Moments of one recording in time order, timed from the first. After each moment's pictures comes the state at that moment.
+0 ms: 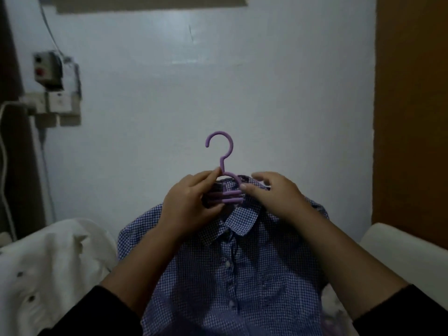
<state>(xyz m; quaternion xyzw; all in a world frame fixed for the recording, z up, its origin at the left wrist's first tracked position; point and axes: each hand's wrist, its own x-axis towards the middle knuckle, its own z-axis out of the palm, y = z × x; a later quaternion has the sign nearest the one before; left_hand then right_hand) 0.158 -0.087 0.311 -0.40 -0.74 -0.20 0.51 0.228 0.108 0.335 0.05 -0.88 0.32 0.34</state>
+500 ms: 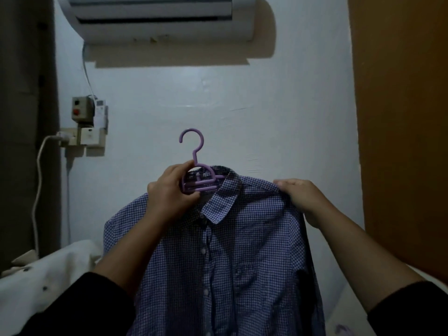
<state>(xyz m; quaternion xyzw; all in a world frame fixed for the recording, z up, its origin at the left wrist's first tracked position) 0.206 -0.142 0.376 -0.27 -0.75 -0.34 0.50 0.290 0.126 0.386 0.03 -0.77 0.54 0.33</state>
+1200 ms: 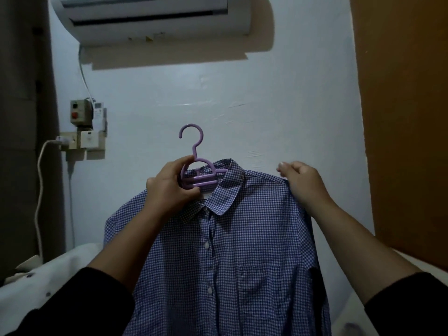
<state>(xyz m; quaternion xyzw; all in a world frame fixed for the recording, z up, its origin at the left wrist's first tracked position) 0.198 -0.141 0.391 -0.26 -0.77 -0.36 0.46 0.275 0.123 0.396 0.03 -0.75 0.47 0.46</state>
